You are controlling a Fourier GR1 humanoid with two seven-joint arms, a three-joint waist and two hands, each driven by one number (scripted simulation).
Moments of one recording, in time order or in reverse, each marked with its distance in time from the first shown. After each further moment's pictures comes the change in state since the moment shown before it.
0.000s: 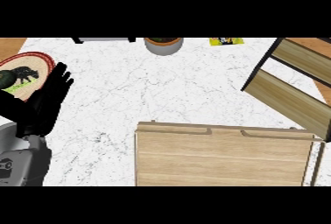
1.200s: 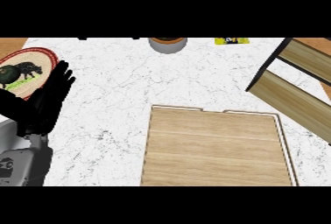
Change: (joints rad) left arm -0.008 -0.003 -0.012 -0.018 -0.009 -0.002 0.007; right arm 0.126 0.086 -0.399 -0.257 -0.384 -0.104 0.003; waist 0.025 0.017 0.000
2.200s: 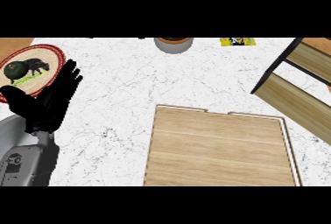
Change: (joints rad) left arm -0.025 -0.019 -0.016 0.032 0.000 -0.012 -0.009; right arm -0.569 -0.291 -0.714 0.451 -0.911 0.377 0.287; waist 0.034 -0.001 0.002
